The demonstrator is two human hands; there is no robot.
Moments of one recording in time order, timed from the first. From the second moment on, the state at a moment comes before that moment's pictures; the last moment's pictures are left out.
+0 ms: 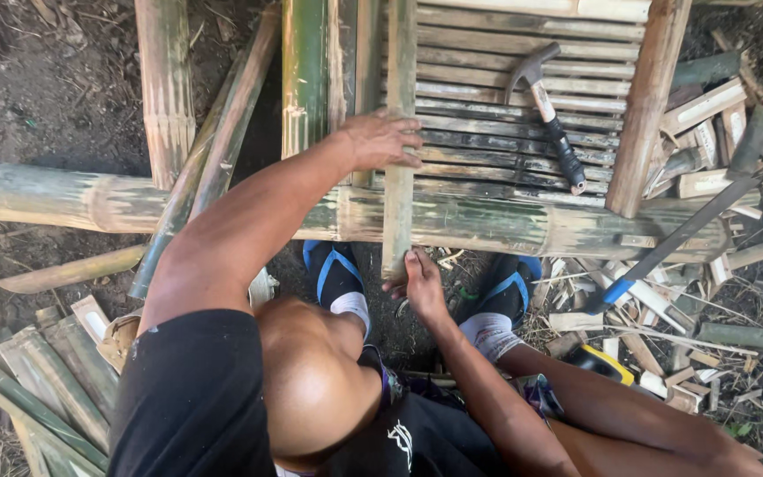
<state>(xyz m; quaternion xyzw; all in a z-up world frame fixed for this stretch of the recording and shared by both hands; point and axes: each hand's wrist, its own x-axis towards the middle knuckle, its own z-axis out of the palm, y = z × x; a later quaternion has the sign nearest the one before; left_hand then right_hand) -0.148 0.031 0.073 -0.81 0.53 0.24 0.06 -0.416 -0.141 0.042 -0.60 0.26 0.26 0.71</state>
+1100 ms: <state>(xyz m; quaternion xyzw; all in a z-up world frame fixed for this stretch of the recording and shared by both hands) -0.154 0.006 0.093 -0.81 0.48 0.31 0.11 -0.350 -0.165 0.061 -0.72 0.10 0.50 0.47</state>
